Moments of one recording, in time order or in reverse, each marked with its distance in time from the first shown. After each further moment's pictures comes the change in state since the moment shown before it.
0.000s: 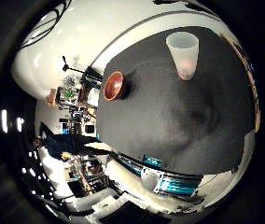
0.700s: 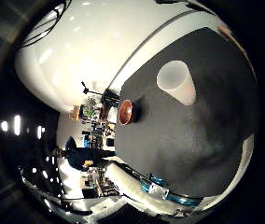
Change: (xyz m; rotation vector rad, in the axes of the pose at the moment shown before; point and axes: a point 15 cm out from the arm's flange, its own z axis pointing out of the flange) arm 0.085 -0.044 0.016 0.117 -0.247 0.150
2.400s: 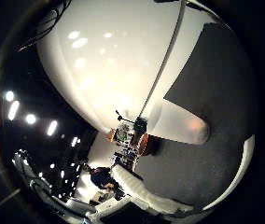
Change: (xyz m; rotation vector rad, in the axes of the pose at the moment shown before) arm 0.117 -0.009 0.110 0.293 -0.452 0.150
